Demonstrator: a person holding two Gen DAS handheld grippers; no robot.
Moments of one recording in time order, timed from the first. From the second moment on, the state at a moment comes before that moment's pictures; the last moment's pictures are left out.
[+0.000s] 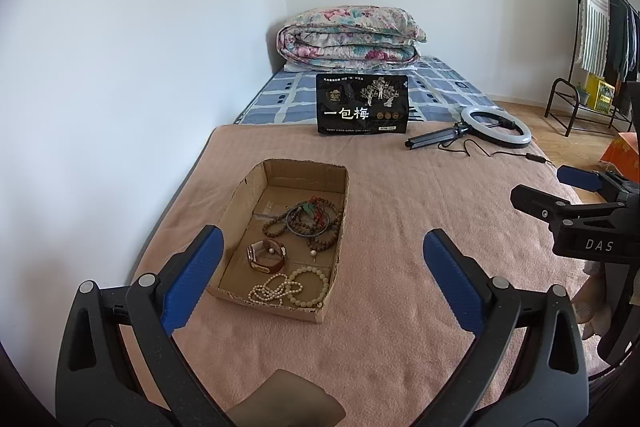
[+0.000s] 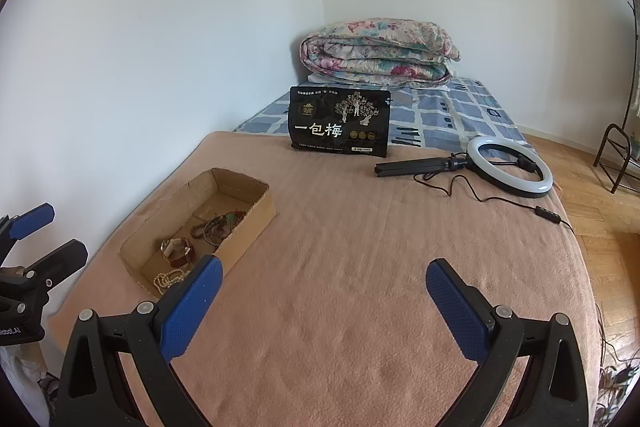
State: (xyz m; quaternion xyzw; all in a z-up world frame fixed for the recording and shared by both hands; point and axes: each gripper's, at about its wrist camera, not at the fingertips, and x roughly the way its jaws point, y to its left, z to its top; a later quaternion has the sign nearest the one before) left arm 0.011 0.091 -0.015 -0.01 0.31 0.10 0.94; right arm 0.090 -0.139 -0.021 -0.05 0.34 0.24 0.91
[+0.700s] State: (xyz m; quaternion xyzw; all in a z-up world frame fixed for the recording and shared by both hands) left arm 0.011 0.091 -0.015 -0.01 0.31 0.10 0.94; right arm 0.089 -0.138 -0.026 -0.05 0.34 0.24 0.91
